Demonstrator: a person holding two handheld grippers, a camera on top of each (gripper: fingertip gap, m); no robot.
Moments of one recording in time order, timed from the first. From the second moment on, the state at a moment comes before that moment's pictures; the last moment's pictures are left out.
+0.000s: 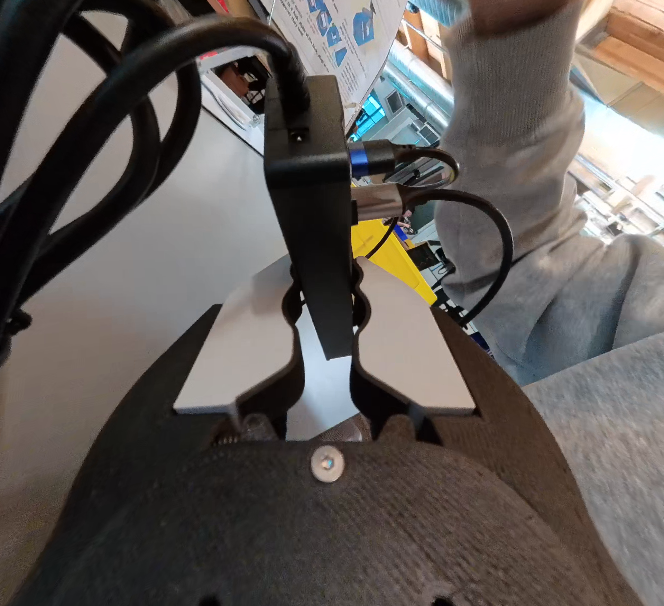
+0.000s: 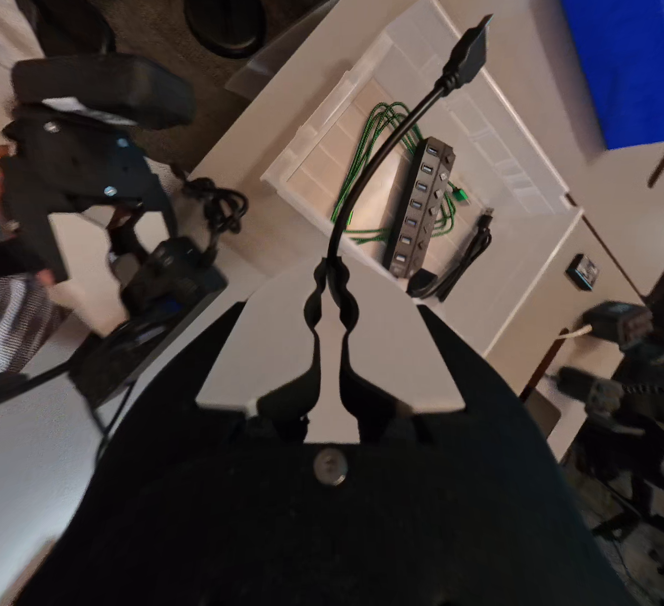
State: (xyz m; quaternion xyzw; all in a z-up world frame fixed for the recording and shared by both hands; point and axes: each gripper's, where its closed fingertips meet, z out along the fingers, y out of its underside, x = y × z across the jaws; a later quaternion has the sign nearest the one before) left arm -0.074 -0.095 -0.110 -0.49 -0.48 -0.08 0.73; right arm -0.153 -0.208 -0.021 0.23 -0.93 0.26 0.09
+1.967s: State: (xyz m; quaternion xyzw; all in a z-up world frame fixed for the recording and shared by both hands) left arm -0.169 -0.035 -0.084 -0.48 -0.49 0.10 0.73; right arm -0.036 0.075 -0.140 -0.35 -0.79 0.49 0.15
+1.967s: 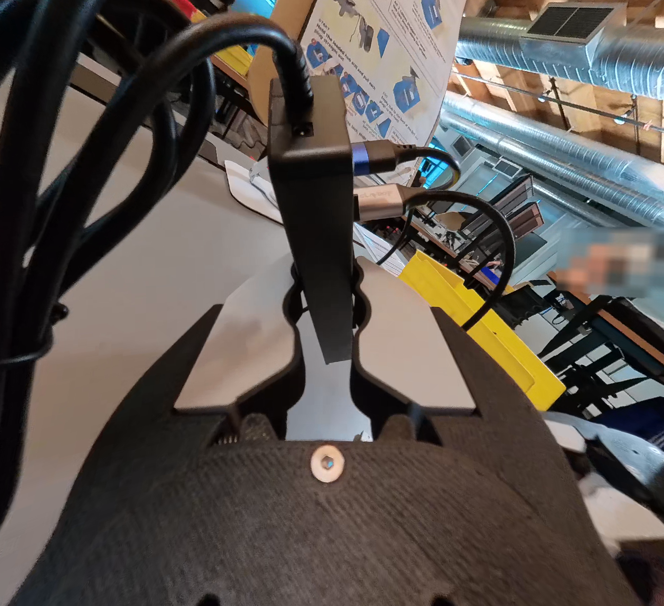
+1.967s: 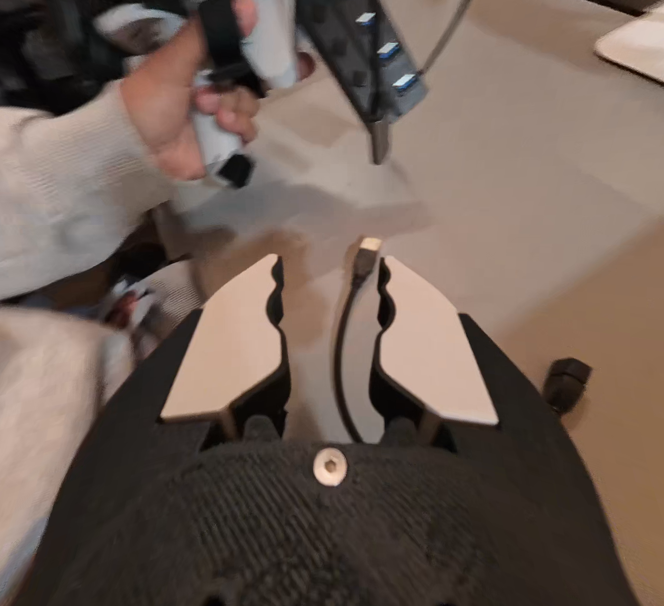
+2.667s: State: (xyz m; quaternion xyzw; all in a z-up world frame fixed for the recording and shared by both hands) left arm -0.155 -0.009 -0.081 -0.55 -0.40 0.11 0.73; right arm -0.028 0.085 -0.057 -0.27 -0.63 0.72 0.11
